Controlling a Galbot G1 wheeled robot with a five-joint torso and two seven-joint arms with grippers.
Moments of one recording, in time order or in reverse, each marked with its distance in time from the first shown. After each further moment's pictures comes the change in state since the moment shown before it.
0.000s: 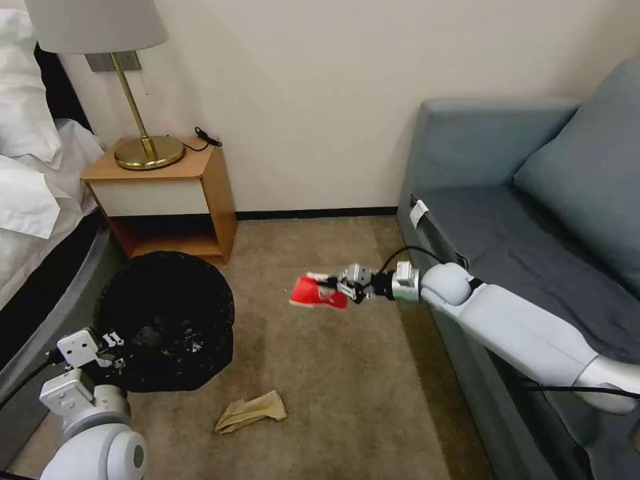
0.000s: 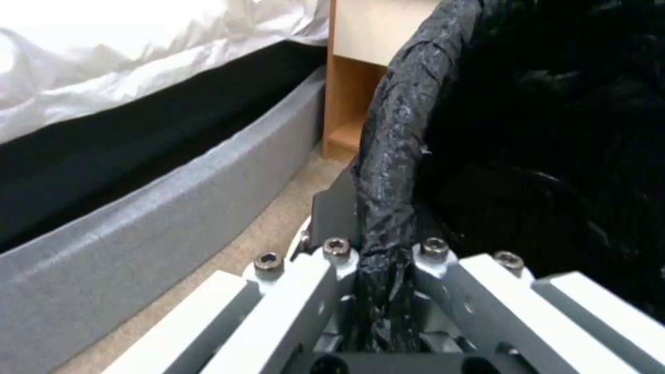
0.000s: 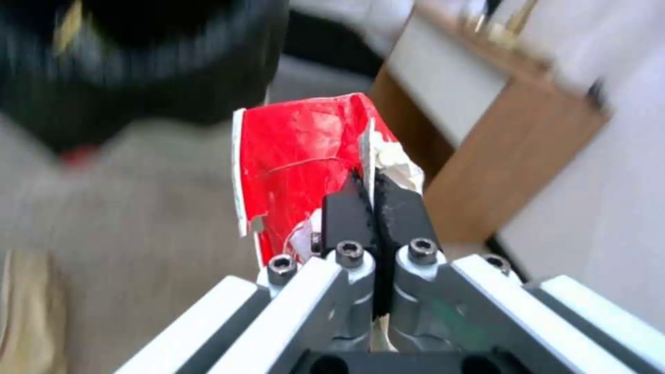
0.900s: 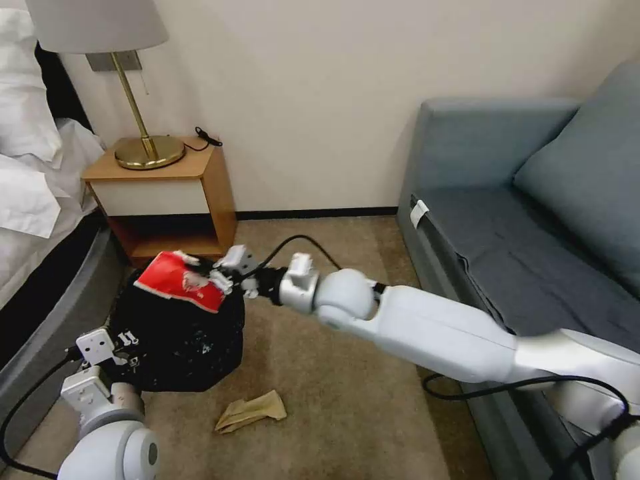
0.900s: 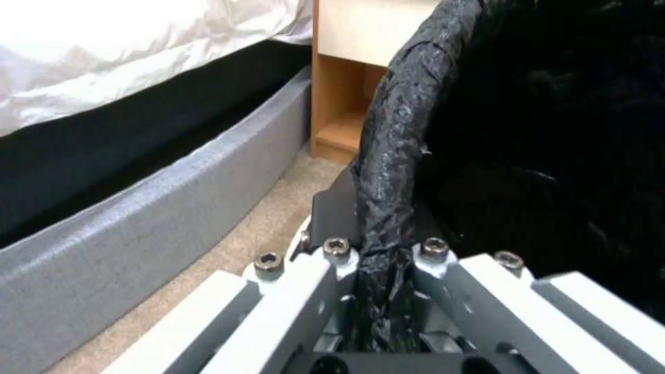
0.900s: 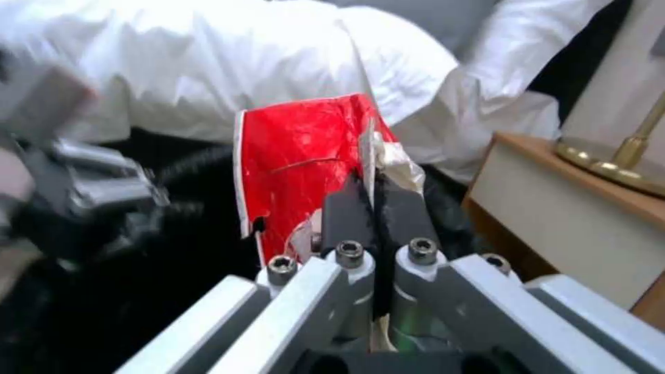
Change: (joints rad) left arm 0.006 0.000 0.048 -0.008 0.029 -0.006 -0.009; right arm 0.144 0.328 -0.323 0.173 0.185 -0.146 0.461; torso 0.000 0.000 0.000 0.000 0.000
